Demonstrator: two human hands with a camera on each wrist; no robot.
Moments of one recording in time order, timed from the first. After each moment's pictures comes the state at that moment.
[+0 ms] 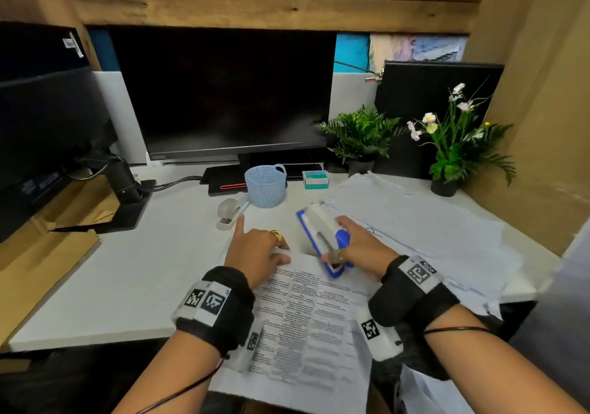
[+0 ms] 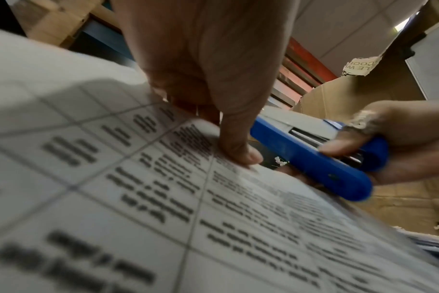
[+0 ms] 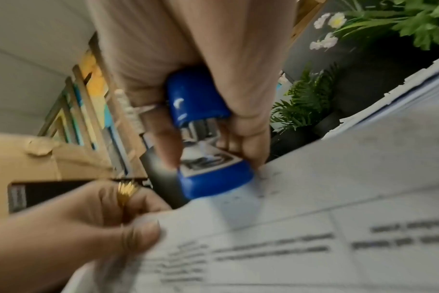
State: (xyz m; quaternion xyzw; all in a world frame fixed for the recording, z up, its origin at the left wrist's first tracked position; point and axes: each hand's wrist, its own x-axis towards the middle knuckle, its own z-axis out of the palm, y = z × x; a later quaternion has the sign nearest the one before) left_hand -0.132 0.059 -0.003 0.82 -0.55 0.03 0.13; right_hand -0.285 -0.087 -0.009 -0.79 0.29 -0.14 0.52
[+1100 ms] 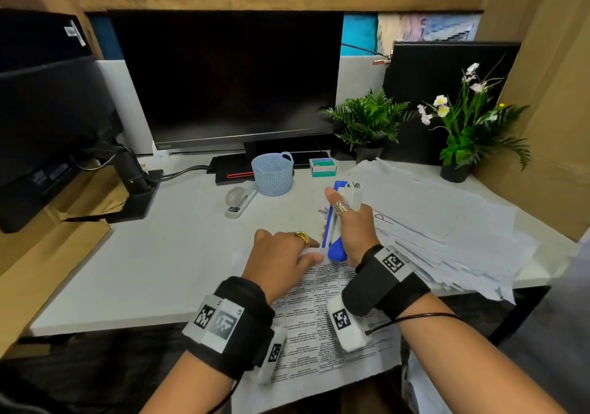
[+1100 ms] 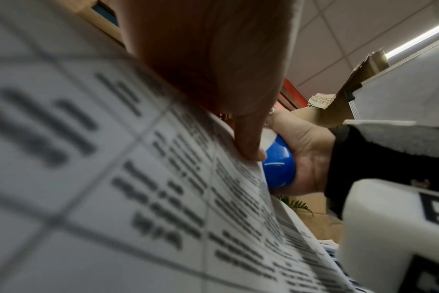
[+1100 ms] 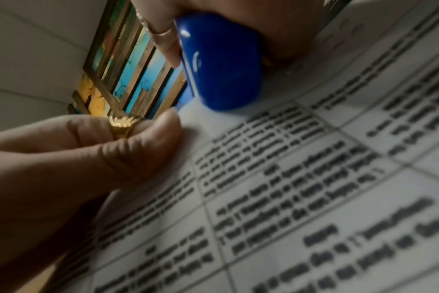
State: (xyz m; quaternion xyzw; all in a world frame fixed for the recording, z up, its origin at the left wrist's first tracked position) left_hand -0.169 0.078 0.000 0.80 -0.59 0.00 0.14; right_hand -0.247 -0.040 0.003 -0.57 0.34 -0.41 0.63
